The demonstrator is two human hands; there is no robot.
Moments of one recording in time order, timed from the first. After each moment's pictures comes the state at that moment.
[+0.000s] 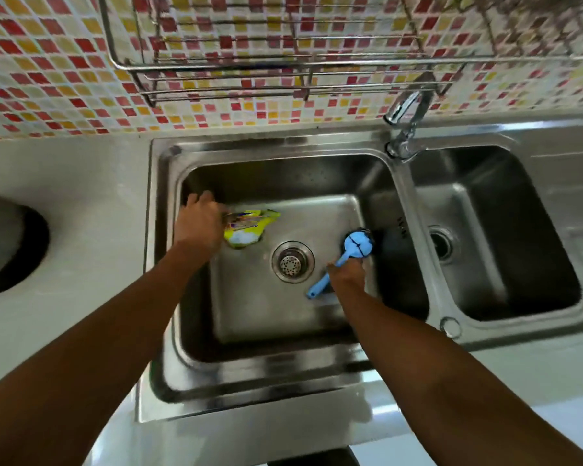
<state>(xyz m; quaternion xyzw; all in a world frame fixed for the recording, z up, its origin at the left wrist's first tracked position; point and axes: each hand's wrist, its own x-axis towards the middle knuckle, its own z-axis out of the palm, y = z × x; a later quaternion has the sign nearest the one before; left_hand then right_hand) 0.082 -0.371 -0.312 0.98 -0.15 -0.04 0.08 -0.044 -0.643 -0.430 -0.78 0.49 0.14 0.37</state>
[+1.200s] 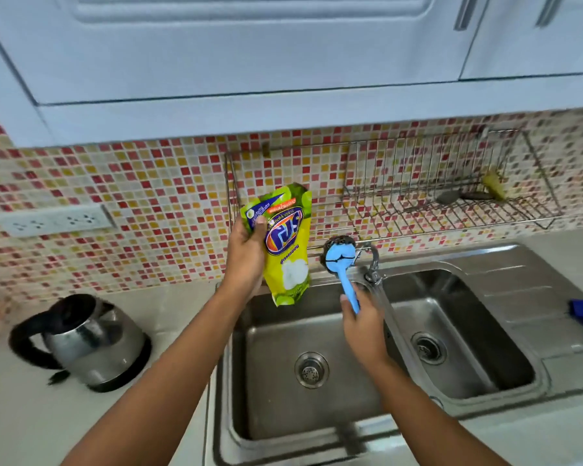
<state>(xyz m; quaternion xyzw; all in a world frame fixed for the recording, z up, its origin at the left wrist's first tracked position) 0.003 -0.419 0.038 0.55 -0.06 -0.02 0.83 -0.091 -0.601 -0.116 -0.84 0.15 -0.28 0.44</state>
